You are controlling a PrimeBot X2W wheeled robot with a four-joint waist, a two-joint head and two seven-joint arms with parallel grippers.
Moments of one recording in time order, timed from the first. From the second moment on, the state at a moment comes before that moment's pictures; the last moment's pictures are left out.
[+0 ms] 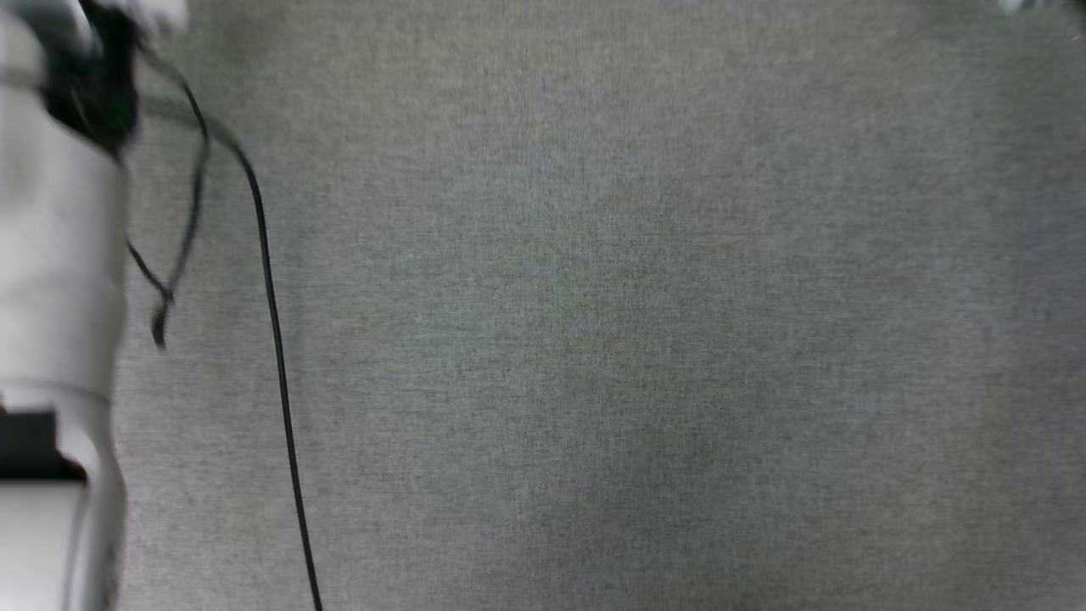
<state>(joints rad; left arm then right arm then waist) -1.27 0.35 -0.21 0.93 -0.60 -0.12 -0.22 -1.35 -0.36 0.39 0.86 0.43 0.13 0.10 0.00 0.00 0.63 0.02</state>
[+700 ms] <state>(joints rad) -0.38 0.33 -0.19 0.61 -0.70 -0.07 -0.25 -0.51 -0.43 0.34 0.64 0.60 0.13 -0.04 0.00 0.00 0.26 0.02</state>
